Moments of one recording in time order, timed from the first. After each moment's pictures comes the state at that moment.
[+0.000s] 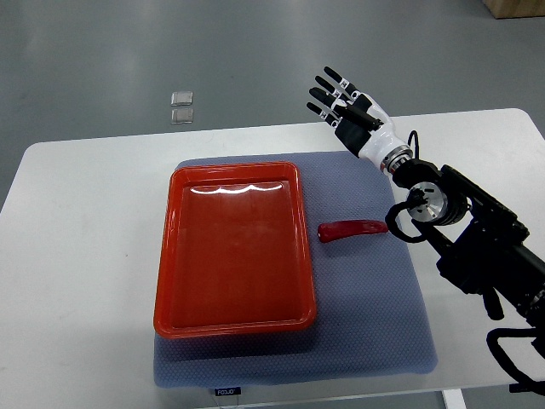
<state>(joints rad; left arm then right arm) -0.01 0.00 0.07 -0.25 0.13 0.01 -0.01 0.71 -0.05 0.98 0.78 -0.29 0.20 0.18</state>
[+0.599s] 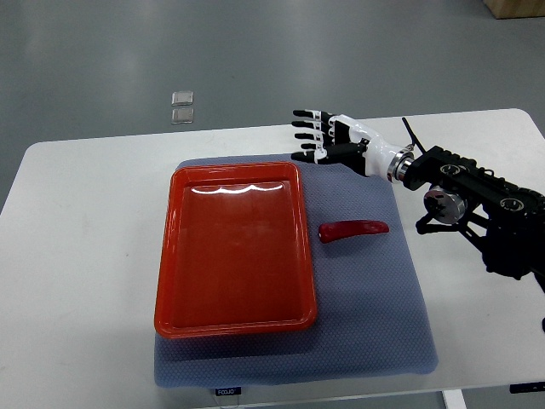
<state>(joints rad) -0.02 0.00 0.07 -0.24 0.12 0.01 -0.01 0.84 -0.28 0.52 0.87 -0.63 0.26 0.11</state>
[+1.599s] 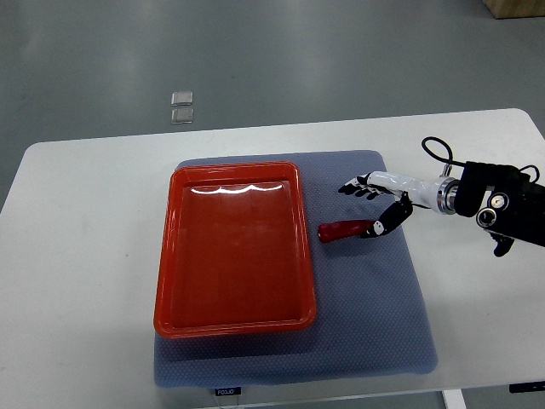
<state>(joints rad) -0.02 0.00 0.07 -0.24 0.12 0.01 -0.01 0.95 -0.59 0.07 1.17 -0.96 0.06 0.05</state>
